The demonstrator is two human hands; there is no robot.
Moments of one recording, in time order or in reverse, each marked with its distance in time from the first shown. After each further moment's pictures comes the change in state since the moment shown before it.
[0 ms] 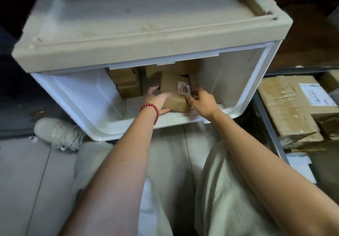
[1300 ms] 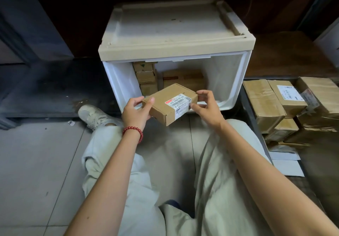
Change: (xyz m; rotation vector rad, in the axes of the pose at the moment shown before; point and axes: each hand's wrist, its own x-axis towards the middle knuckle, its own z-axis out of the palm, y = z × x) left_hand -0.177 -0.046 -0.082 0.099 0.421 0.504; right_hand -0.136 -0.012 -0.006 0.506 0.074 -0.195
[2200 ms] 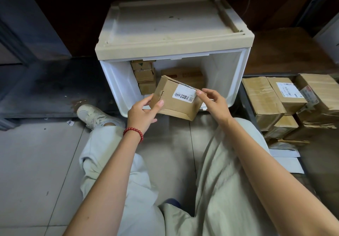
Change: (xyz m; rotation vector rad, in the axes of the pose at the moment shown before) left_hand -0.004 -0.002 0.003 0.045 -0.278 0.074; right_hand 0.007 0.006 -0.019 0.059 0.144 0.094
